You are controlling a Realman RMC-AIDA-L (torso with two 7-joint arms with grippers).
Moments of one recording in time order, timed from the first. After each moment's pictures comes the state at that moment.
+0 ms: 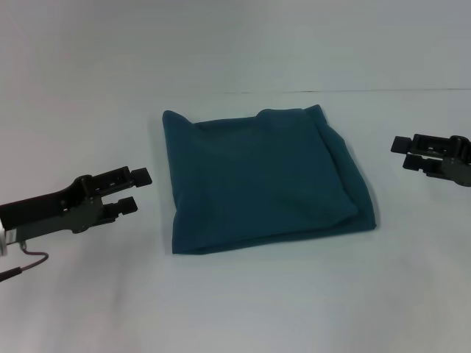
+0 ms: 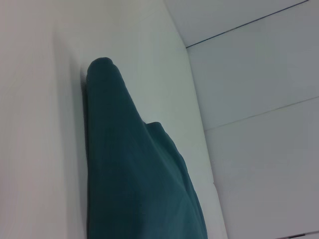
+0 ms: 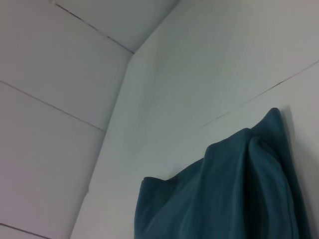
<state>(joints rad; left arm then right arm) -0.46 -2.04 0.58 0.61 1.97 1.51 -2.35 0.58 1.91 -0.54 -0.46 -2.01 -1.39 2.21</state>
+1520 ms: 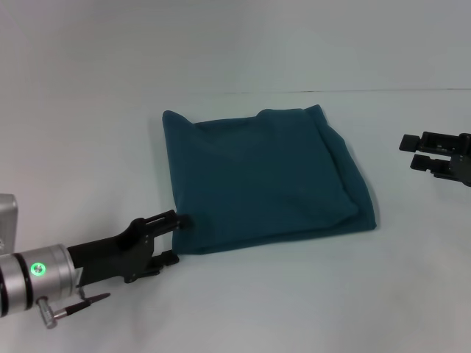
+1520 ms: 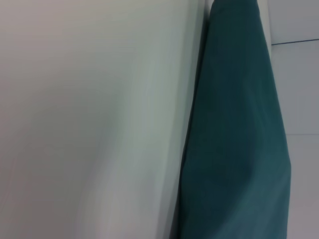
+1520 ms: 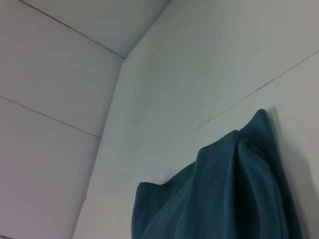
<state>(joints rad) -0.49 -2.14 0.61 0.46 2.04 1.27 -2.50 0.58 1.89 -0.54 -0.46 -2.01 -1.39 2.27</state>
